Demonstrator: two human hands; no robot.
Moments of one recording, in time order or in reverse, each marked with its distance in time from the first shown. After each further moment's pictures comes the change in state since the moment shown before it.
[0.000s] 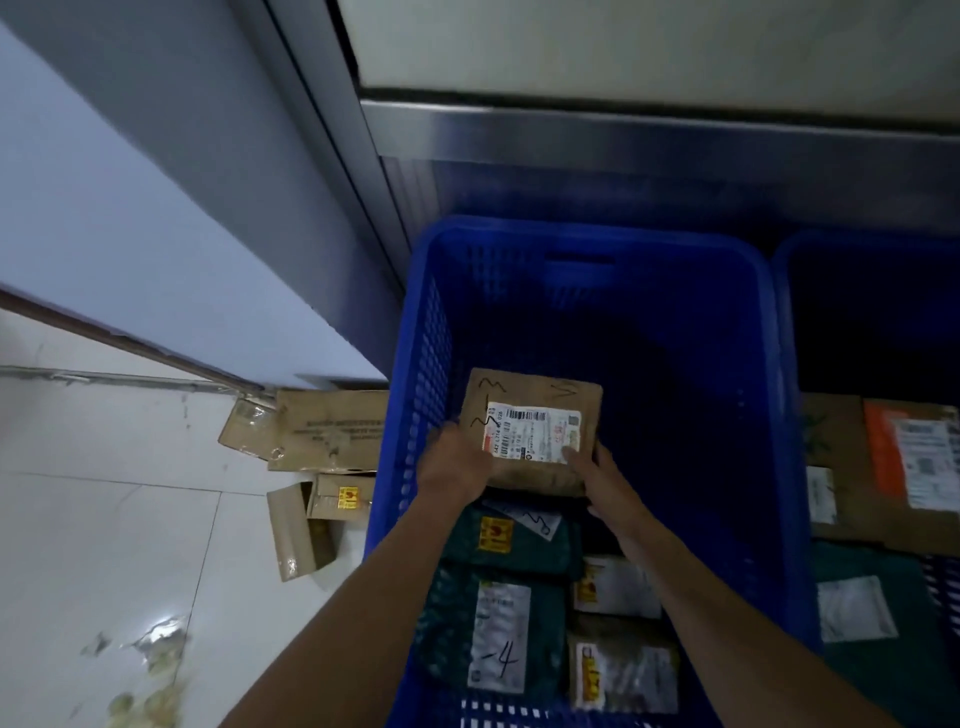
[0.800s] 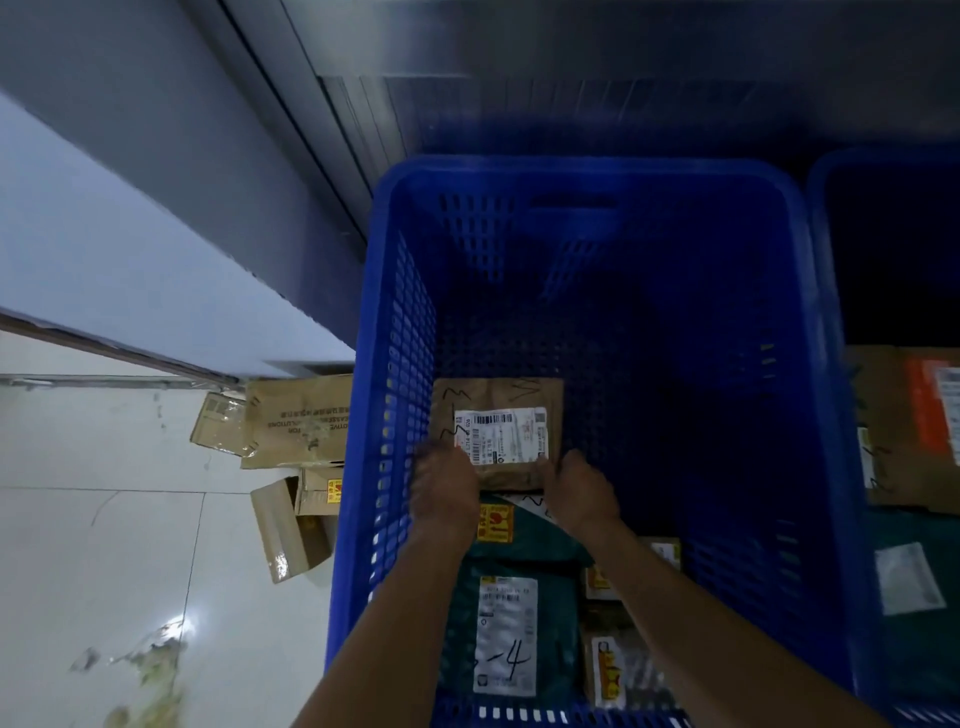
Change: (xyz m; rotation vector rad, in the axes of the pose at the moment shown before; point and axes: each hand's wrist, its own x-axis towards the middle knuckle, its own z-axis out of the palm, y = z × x) left_hand 0.011 -0.037 0.057 0.605 0.113 0.037; right_hand 0.037 0.051 0.037 -0.653 0.180 -0.012
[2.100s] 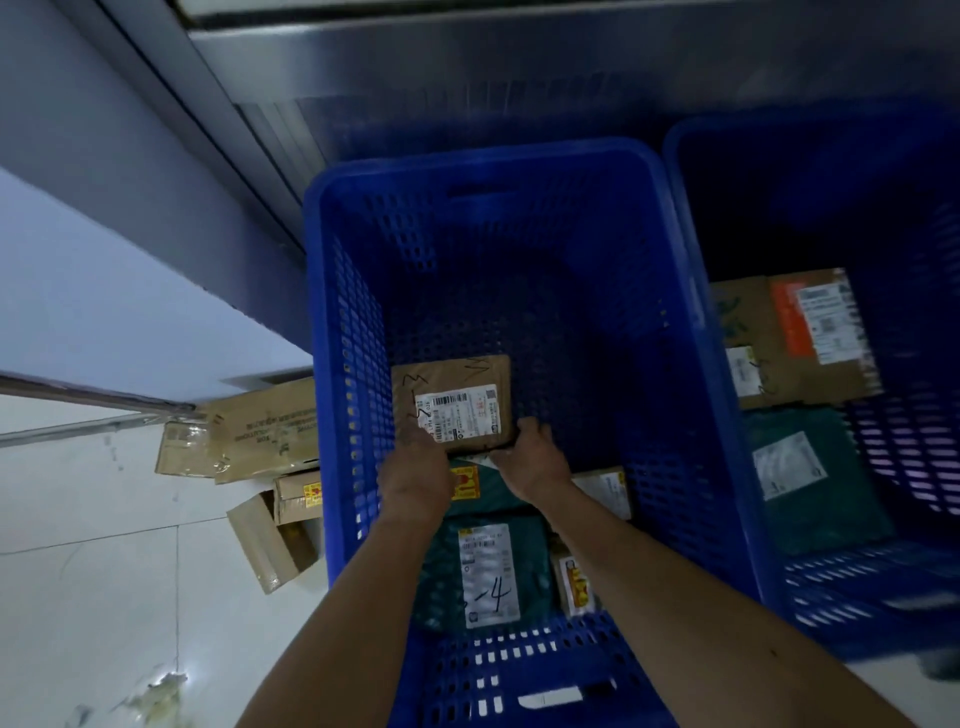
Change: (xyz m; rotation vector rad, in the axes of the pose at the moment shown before) left_hand -0.048 -0.008 -0.029 0.216 -0.121 0.240; right_hand -0.057 -0.008 -0.008 -0.011 0.043 0.036
